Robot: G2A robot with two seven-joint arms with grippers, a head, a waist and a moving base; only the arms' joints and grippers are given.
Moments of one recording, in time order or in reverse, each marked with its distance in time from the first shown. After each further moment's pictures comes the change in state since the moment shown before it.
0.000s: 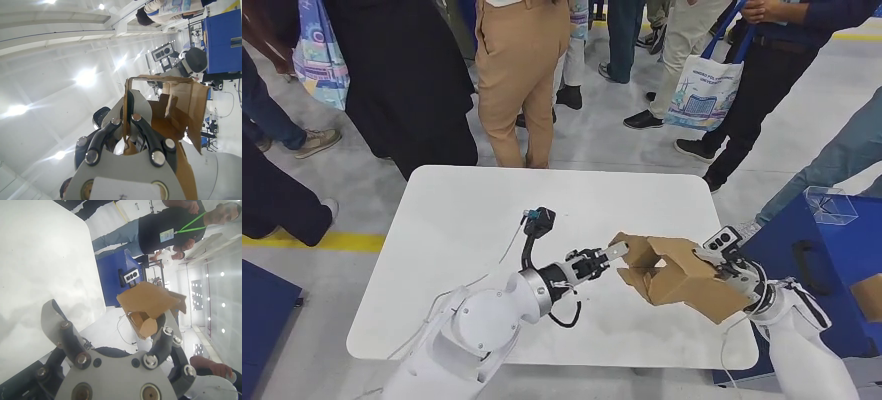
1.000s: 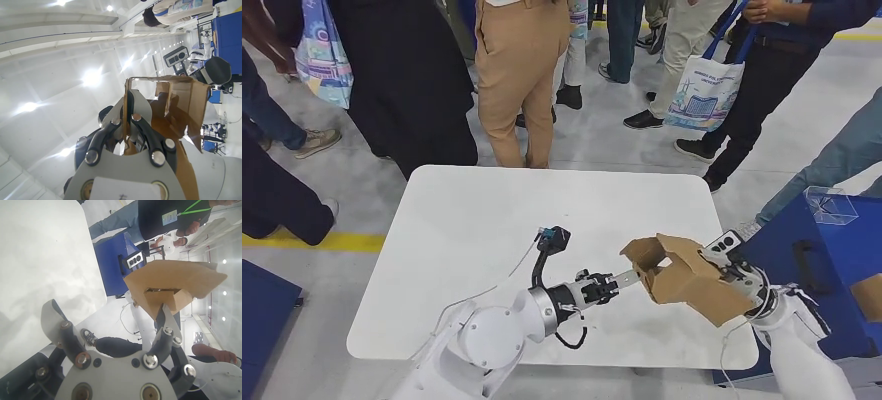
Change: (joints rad) left arm 0.041 0.006 0.047 -0.010 0.059 -0.067 -0.085; right arm -0.034 -0.006 0.002 -0.016 0.051 -0.029 -0.027
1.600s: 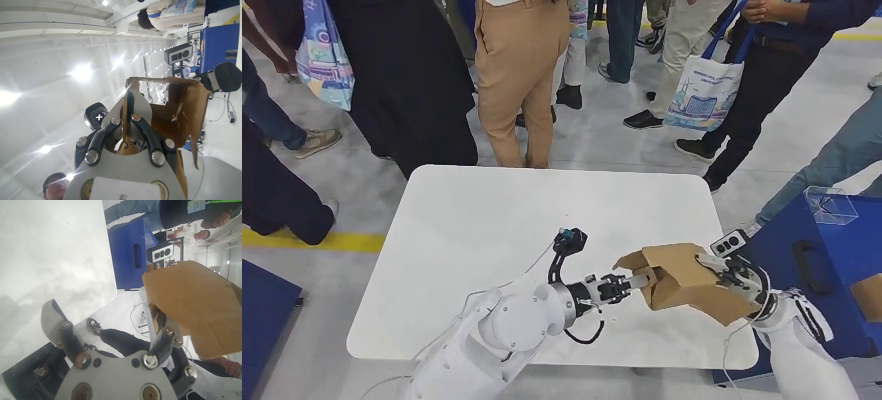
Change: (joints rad) left arm -0.100 -0.032 0.084 0.110 -0.012 0.089 0.001; right arm -0.002 -0.001 0.013 0.000 -0.091 -0.174 0.010
